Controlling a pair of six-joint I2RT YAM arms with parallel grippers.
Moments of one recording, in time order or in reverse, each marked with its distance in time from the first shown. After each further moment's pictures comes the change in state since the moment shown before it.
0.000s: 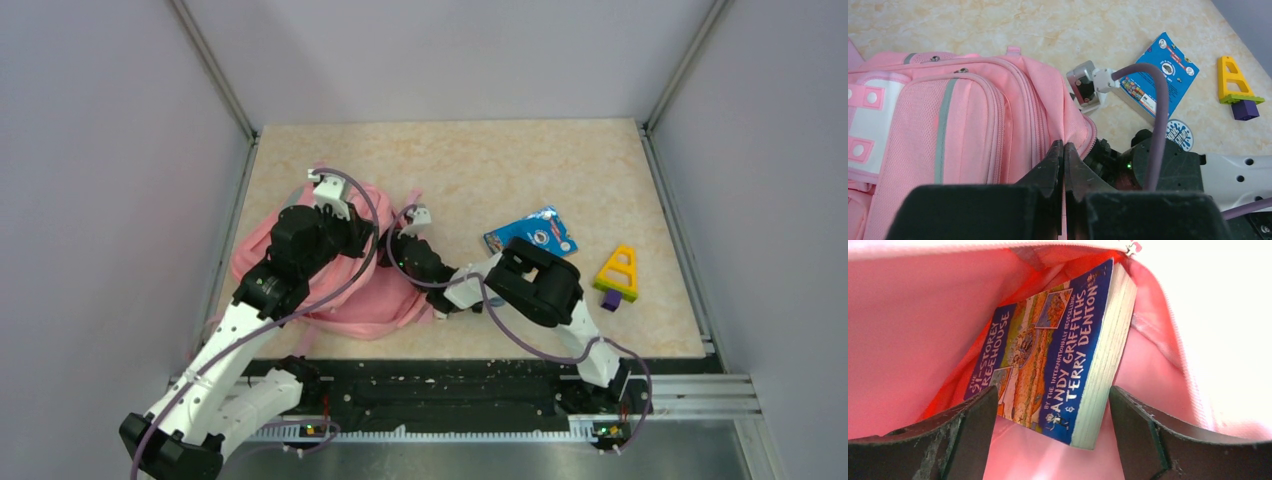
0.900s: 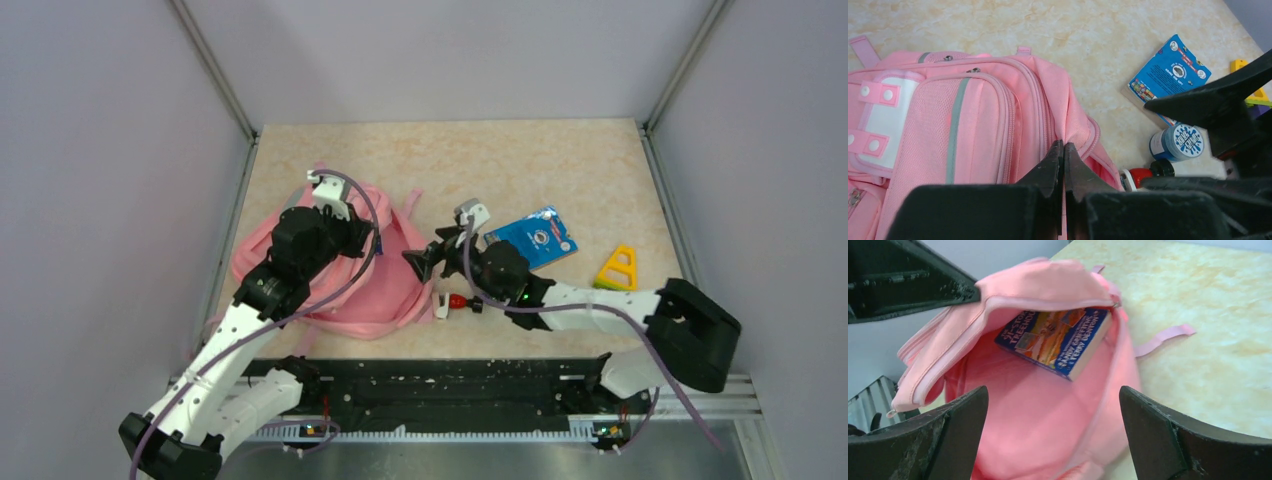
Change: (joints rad) left arm -0.003 -0.003 -0.008 0.002 -0.053 0.009; right arm -0.010 -0.787 -0.521 -0.220 -0.143 -0.394
